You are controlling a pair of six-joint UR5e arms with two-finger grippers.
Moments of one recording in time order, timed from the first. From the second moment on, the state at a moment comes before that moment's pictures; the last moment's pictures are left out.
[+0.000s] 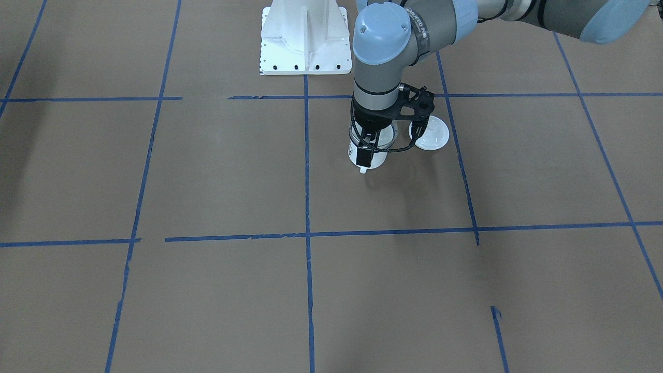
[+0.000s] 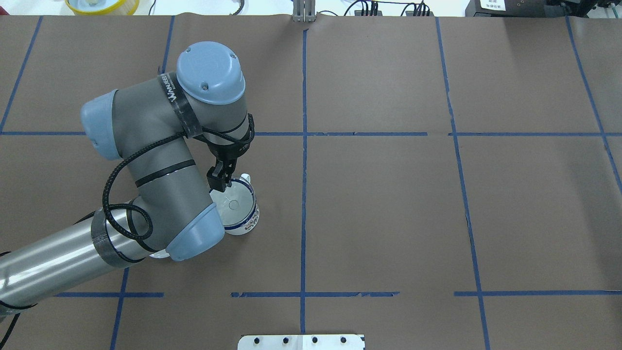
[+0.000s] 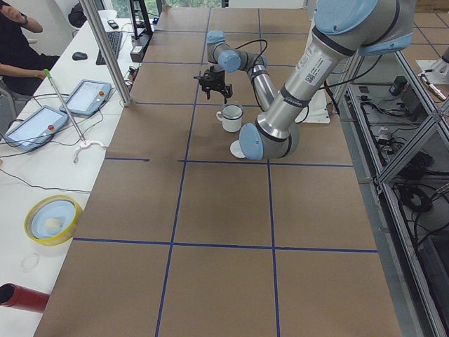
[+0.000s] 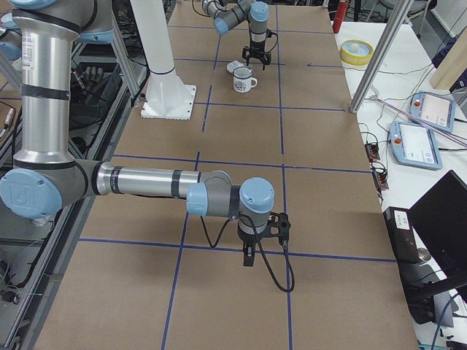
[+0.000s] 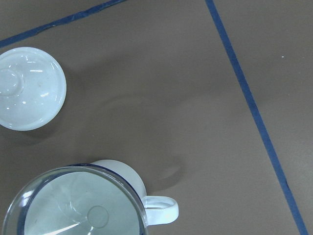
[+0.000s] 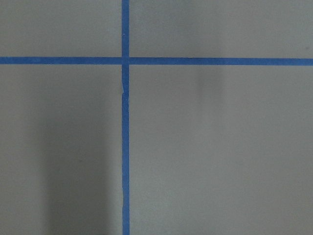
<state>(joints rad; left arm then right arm) -0.61 -2.32 -1.75 -1.26 -1.93 -2.31 1.57 -1.68 1.66 -1.57 2.29 0.01</state>
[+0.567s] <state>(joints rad) -0.58 -2.30 -1.75 -1.27 -1.93 -2.31 1.57 -1.68 1.66 -1.57 2.29 0.01</state>
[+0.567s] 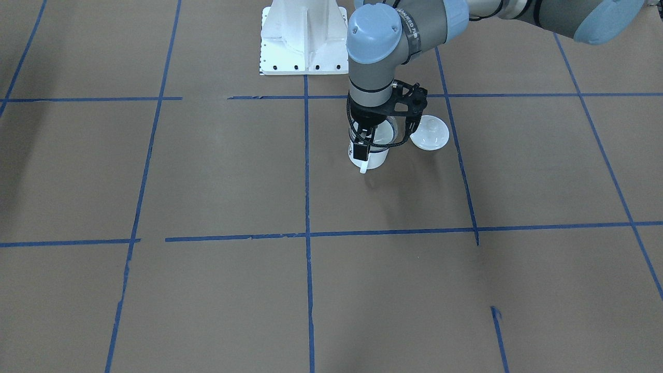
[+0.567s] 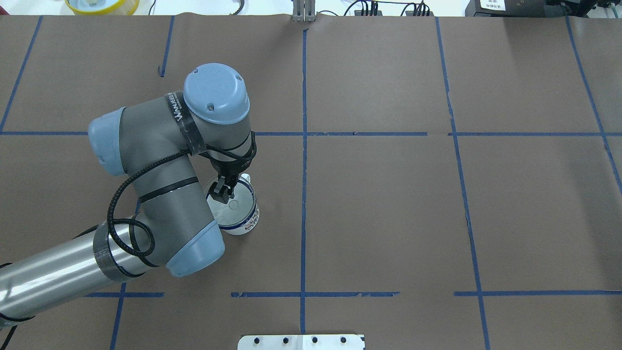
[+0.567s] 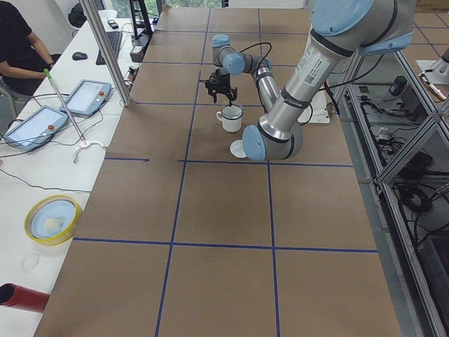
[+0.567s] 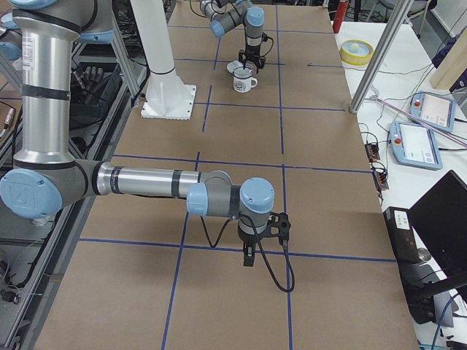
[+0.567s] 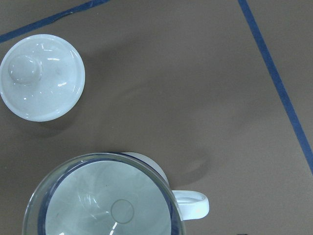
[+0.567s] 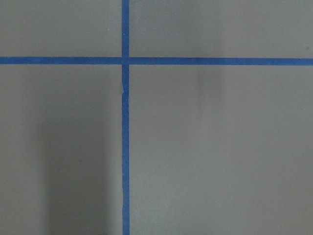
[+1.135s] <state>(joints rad) -0.58 -2.29 -1.75 -1.29 -1.93 -2.30 1.57 -1.68 1.66 -1.57 2.29 0.01</state>
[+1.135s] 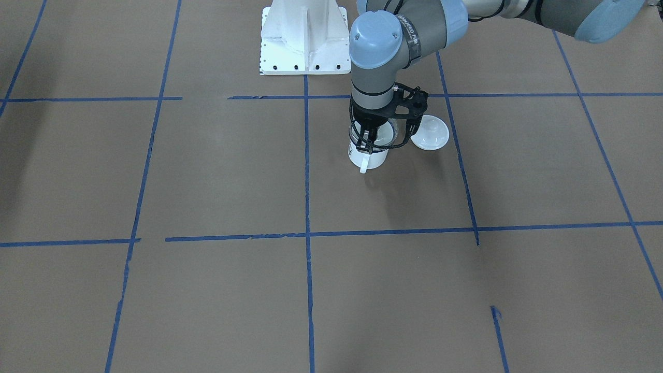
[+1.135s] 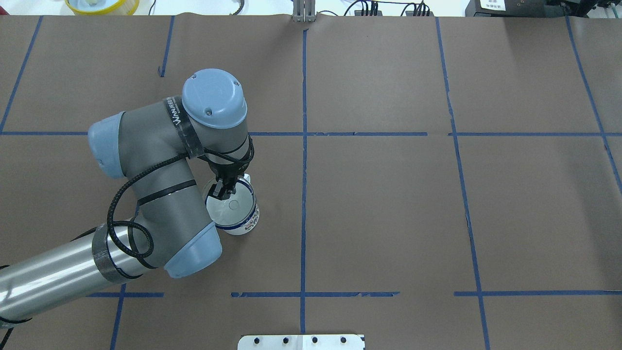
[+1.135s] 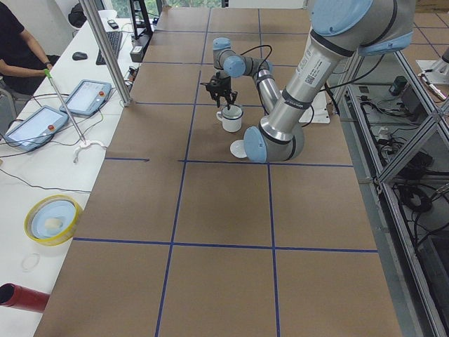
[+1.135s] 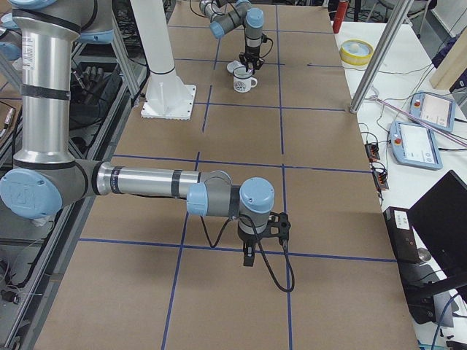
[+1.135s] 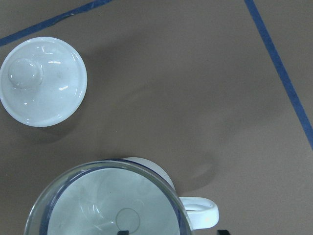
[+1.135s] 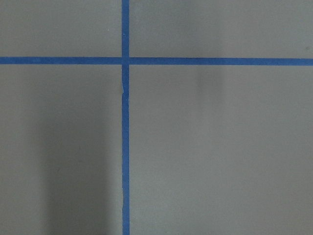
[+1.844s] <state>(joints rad) -0.58 -2.28 -1.77 -1.32 -1.93 -2.29 1.57 -1.68 1.66 -1.57 2.29 0.01</state>
